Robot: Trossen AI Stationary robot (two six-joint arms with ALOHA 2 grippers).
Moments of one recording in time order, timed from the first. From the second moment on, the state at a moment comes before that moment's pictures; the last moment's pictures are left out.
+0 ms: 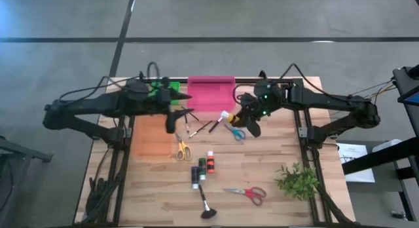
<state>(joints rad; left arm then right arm) 0.04 1.11 1.18 -0.32 -0.16 0.09 -0.18 1.29 1.21 -0.52 -0.37 0.26</state>
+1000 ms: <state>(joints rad) 0.04 1.47 1.69 -0.76 0.02 0.23 -0.13 1.60 1.75 -0.81 -0.36 0.03</state>
